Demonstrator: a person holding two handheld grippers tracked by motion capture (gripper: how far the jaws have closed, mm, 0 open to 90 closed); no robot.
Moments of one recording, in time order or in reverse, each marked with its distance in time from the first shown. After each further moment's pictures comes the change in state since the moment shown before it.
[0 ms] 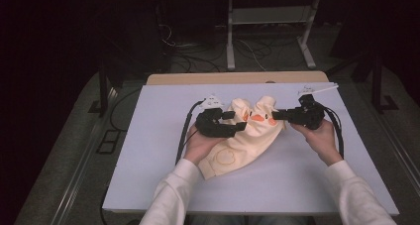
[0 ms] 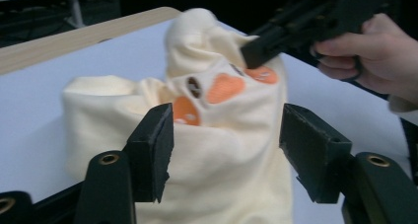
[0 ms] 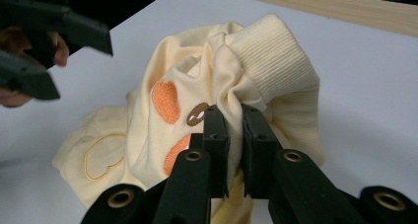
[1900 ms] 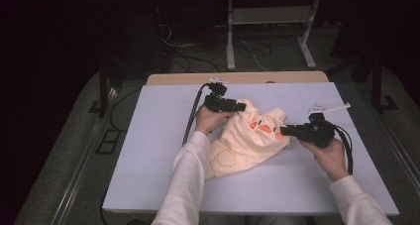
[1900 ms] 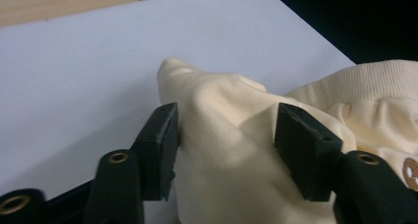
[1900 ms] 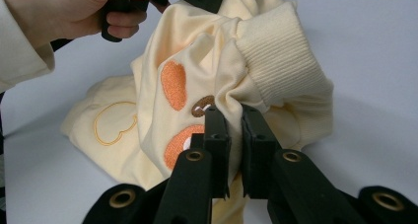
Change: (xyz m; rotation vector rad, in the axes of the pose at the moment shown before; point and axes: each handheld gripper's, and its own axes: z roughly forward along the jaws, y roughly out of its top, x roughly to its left) left arm 0.083 0.015 0.077 0.160 -0.003 -0.225; right arm 0.011 -0.045 -0.019 -0.011 -0.015 0.024
